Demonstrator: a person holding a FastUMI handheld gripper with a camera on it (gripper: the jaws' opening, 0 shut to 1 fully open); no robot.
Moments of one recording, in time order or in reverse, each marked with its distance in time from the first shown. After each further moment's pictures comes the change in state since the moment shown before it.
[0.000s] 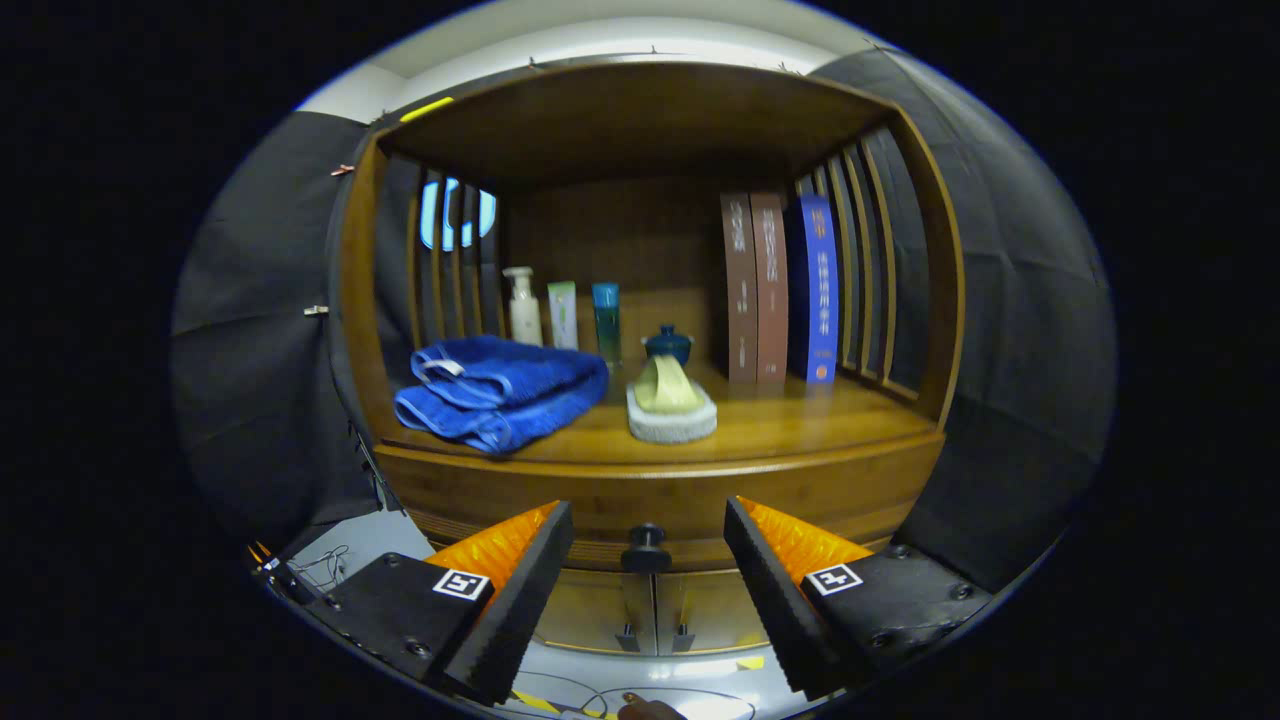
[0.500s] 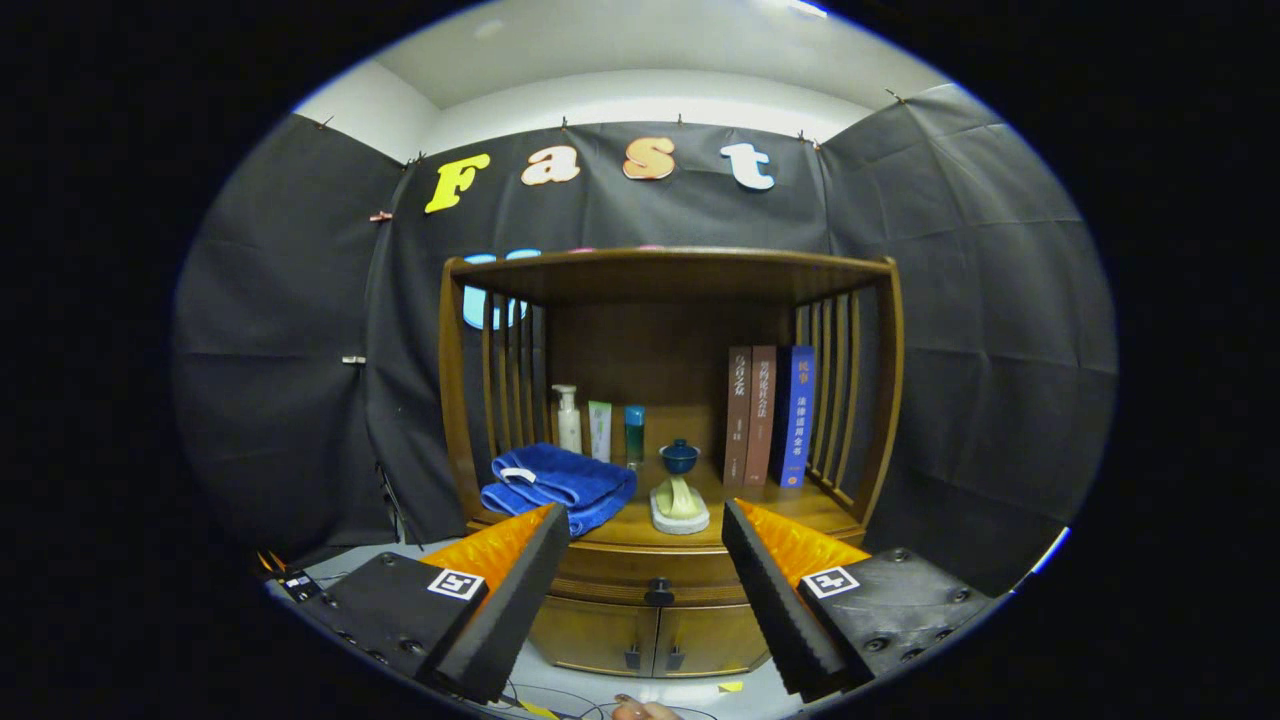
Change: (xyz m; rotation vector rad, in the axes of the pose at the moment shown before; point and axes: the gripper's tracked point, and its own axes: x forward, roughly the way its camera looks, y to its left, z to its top) arm -0.128 0.014 0.125 -0.009 -0.158 0.013
